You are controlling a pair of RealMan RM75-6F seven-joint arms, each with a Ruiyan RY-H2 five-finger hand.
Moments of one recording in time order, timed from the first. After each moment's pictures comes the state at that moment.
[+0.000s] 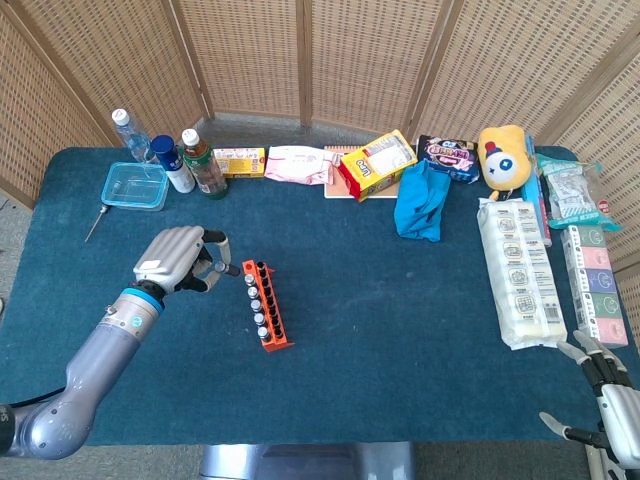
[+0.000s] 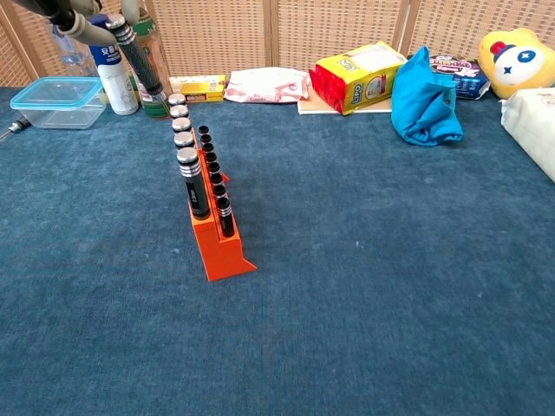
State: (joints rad) left arm -0.99 -0.94 -0.27 -2.21 0.38 1.05 0.36; right arm -0.09 -0.97 -0.07 -1.77 -1.63 1.56 0.28
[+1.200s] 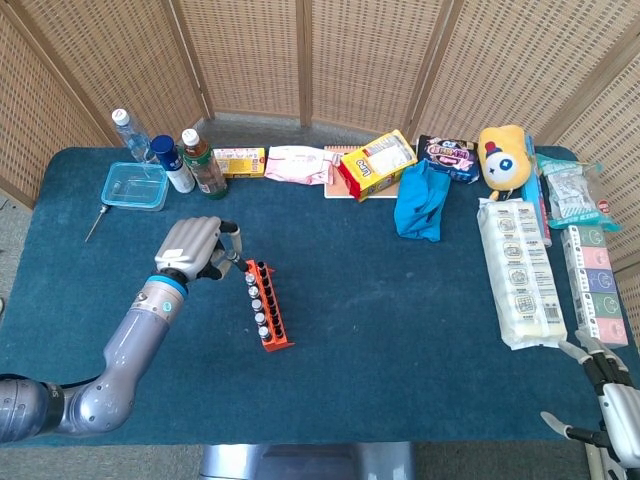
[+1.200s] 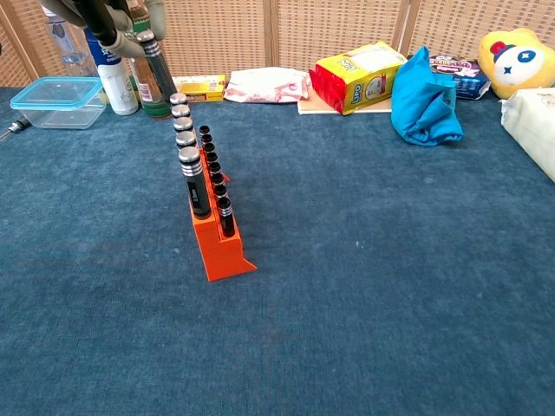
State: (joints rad) left arm -1.12 -1.09 -0.27 -2.09 0.21 1.14 0.51; right arm -0.08 -0.97 -0.07 -1.76 -1.61 1.55 0.30
